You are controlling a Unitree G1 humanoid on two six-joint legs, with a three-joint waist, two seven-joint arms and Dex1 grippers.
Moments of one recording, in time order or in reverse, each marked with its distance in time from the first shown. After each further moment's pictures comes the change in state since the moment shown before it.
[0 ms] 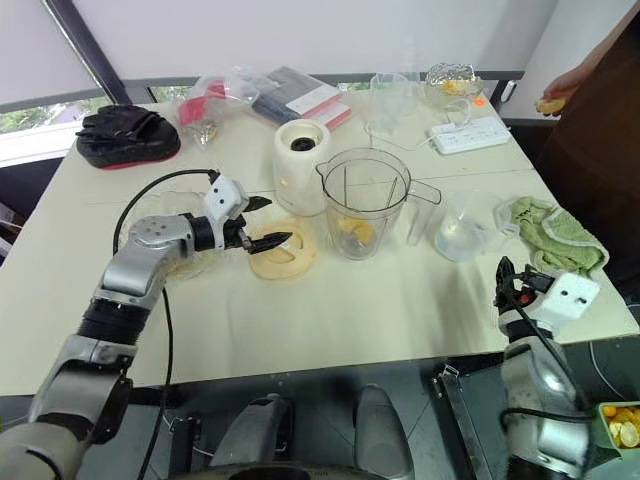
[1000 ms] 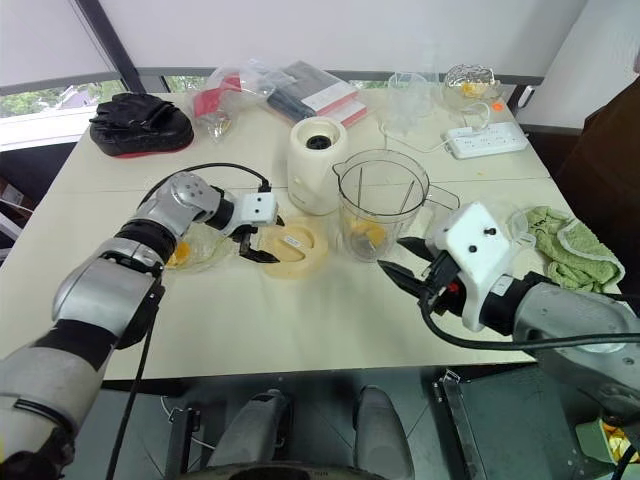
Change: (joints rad) left arm -0.538 -0.125 -0.226 1.035 0.458 -0.647 -0.283; right arm -0.234 -0.631 0.059 -0.563 0.653 0.592 0.043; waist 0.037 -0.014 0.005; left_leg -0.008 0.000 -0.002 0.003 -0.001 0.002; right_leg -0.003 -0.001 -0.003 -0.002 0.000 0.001
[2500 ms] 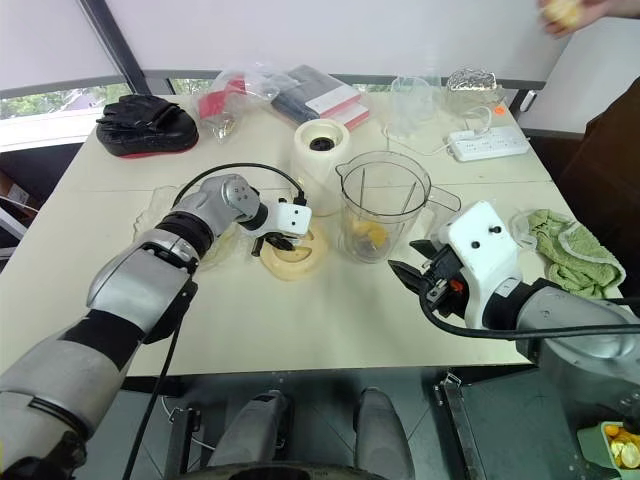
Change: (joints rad) left arm -0.087 -0.145 -0.071 0.043 0.245 0.092 0.127; right arm 0.068 -0.173 -0.005 0.053 0.168 -0.088 -0.185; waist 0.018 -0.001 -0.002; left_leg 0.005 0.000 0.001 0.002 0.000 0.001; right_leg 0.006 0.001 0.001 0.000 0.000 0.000
